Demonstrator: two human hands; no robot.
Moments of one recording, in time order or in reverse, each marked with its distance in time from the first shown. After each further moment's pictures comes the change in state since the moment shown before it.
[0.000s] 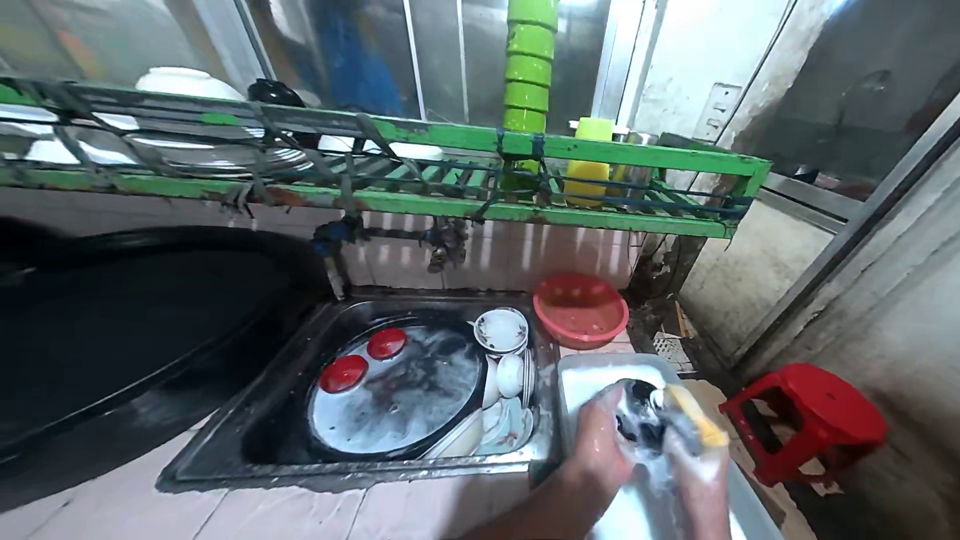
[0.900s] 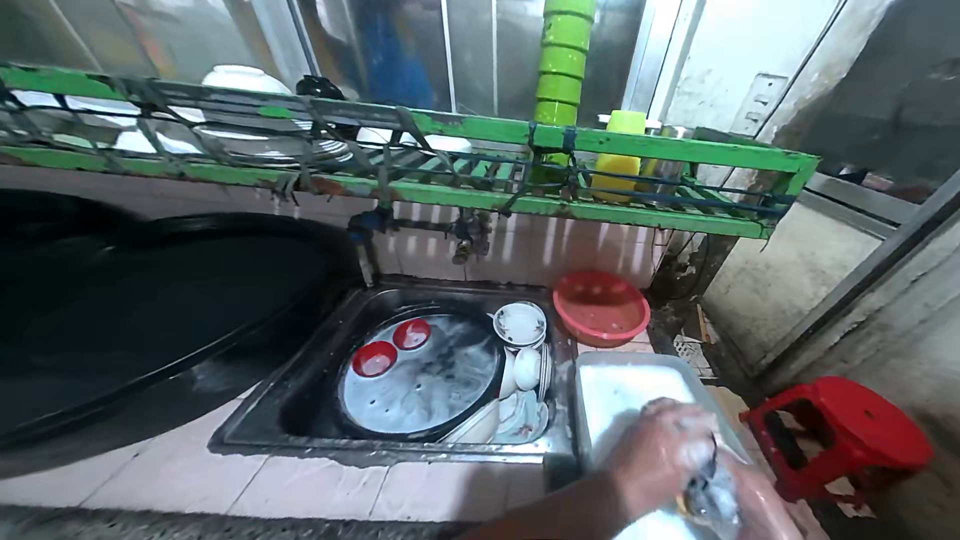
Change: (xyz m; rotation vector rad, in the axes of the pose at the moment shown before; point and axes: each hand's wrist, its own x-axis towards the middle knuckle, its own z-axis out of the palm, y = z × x) left_hand 0.001 -0.015 -0.017 1.480 -0.553 1.074; right_hand 0.023 -0.012 -0.040 0.095 -0.265 0.595
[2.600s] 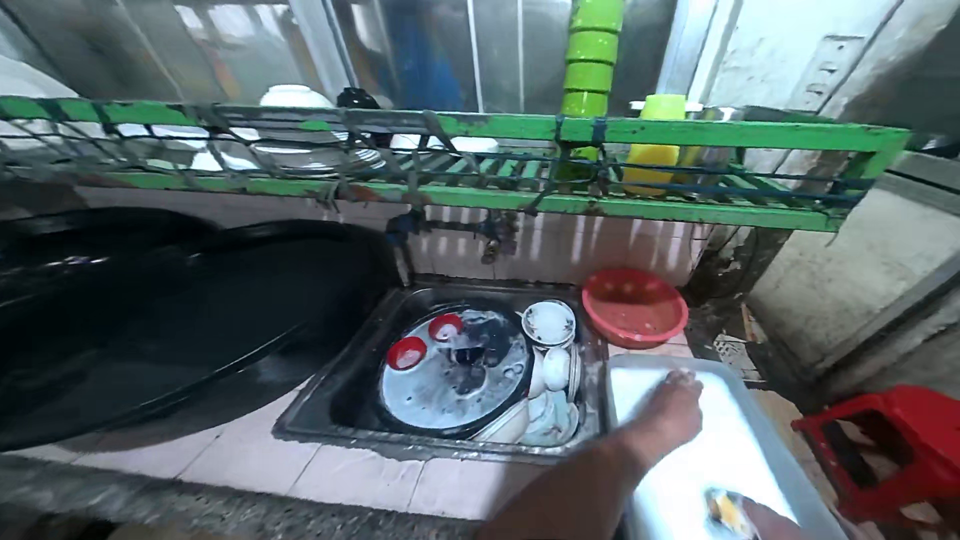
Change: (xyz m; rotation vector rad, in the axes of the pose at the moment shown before) left_hand 0.048 -0.089 0.035 0.203 -0.343 -0.466; right_hand 0.026 0.049 -0.038 -1.348 -0.304 -0.129
